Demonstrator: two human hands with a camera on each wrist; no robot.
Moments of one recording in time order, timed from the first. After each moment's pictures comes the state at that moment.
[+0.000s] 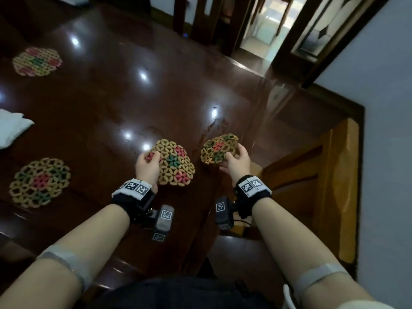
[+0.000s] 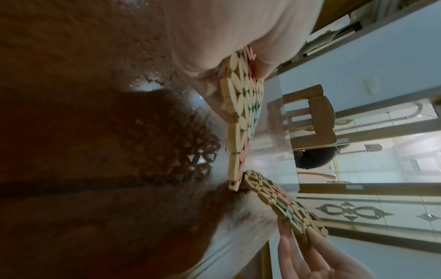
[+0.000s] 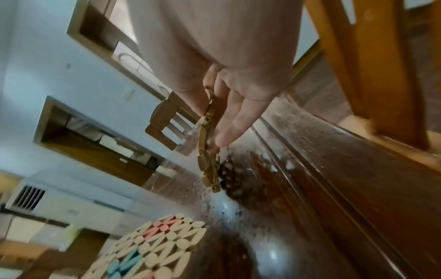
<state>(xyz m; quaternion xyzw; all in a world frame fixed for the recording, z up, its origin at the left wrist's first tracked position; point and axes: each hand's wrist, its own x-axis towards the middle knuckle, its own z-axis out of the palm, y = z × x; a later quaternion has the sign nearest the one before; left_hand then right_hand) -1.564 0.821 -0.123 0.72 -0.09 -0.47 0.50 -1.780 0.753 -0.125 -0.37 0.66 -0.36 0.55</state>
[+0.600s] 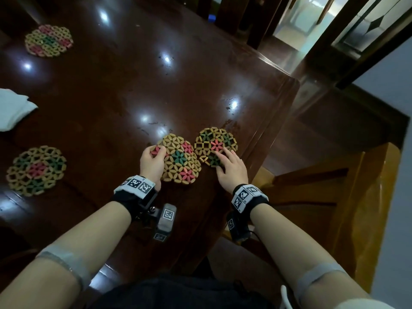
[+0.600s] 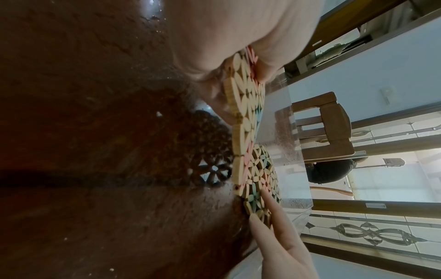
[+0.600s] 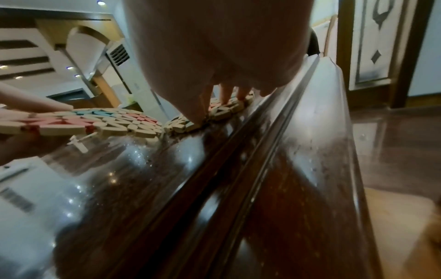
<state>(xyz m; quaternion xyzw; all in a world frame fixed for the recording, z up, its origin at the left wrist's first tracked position) -1.573 0.784 -0.136 0.75 -0.08 -0.46 0.47 -1.787 0.714 -0.167 -0.79 0.55 0.00 0.26</state>
